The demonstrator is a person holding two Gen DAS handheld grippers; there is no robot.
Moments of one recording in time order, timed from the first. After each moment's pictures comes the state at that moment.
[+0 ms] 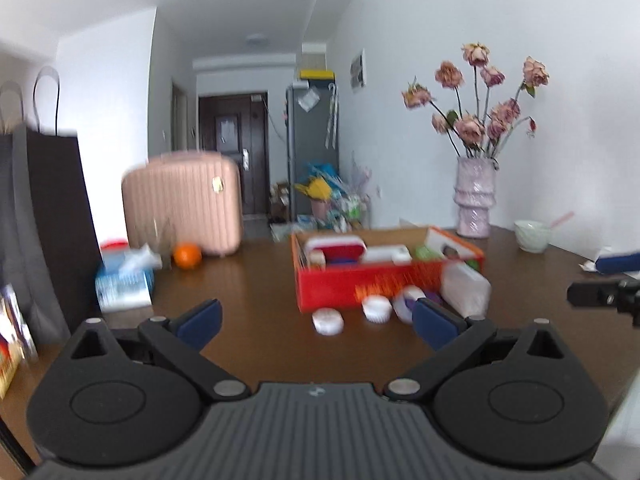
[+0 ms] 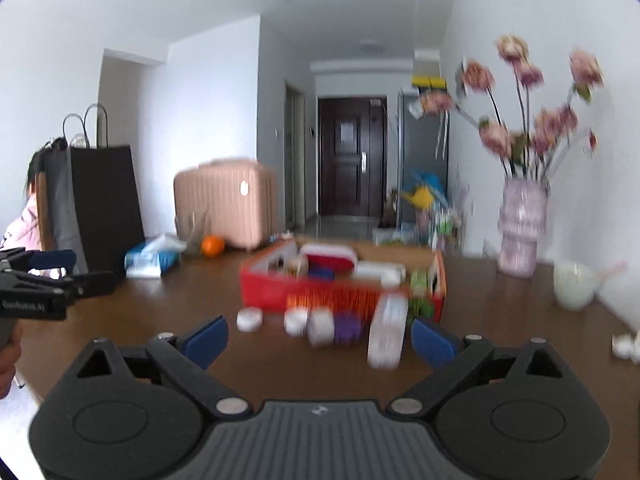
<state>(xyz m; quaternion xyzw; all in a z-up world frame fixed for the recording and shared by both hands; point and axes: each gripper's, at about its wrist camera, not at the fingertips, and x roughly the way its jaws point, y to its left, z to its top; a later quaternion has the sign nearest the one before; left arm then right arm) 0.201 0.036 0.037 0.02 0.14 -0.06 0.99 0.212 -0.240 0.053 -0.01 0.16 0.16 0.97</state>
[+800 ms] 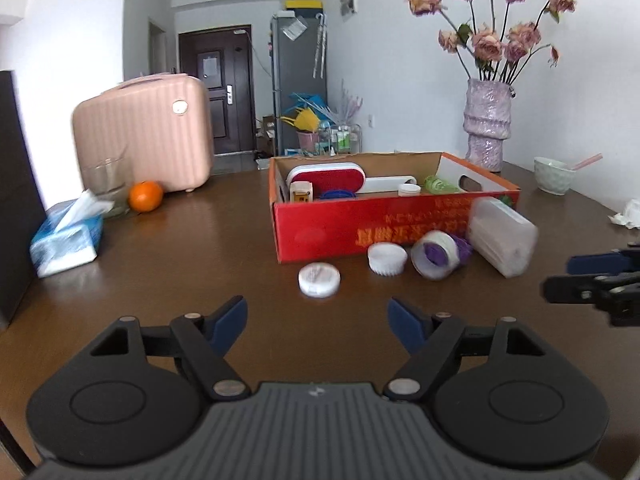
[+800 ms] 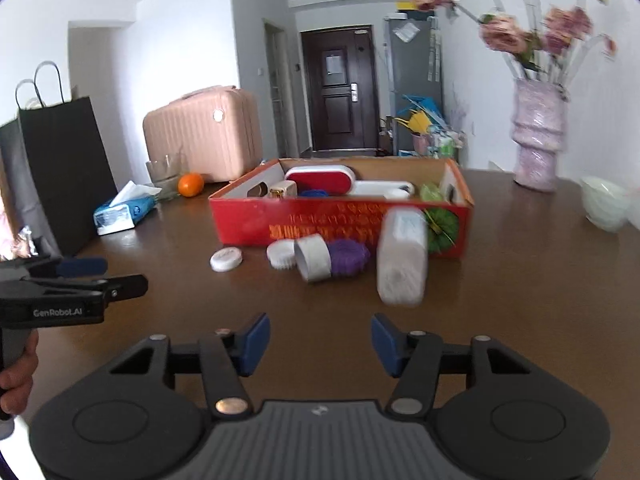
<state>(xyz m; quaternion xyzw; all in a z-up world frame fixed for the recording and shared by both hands) 0.343 0.017 -0.009 0.04 0.24 -0.07 0.97 0.313 -0.218 -0.001 0.01 0.26 0.16 0.95</state>
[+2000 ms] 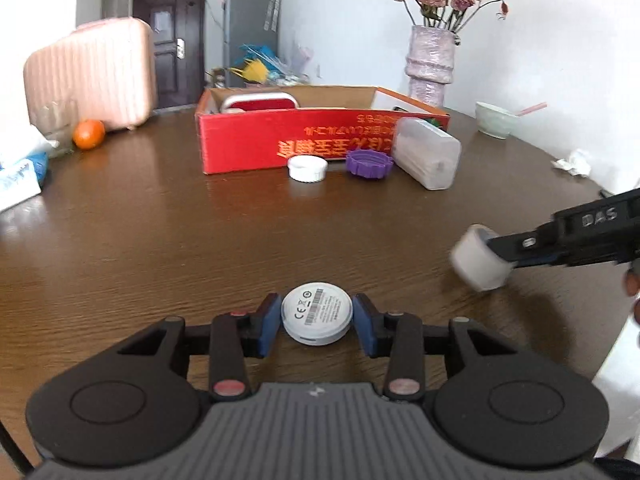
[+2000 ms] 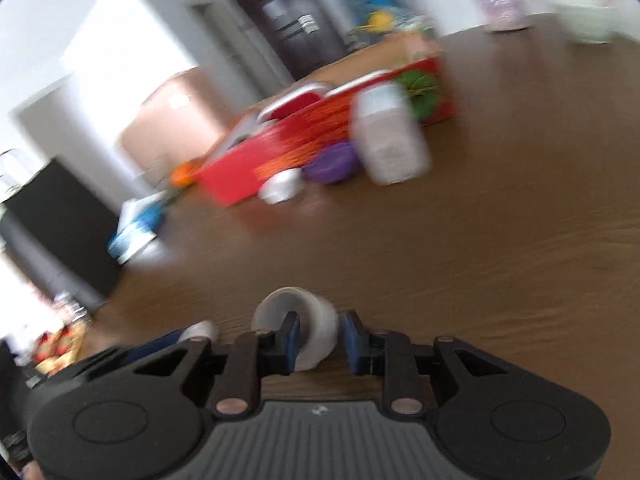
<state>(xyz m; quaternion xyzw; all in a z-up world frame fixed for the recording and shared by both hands) 0.287 -0.004 -0.050 0.03 0.30 -0.14 0.94 0.304 -0.258 -0.043 0.22 0.37 0.15 0.89</state>
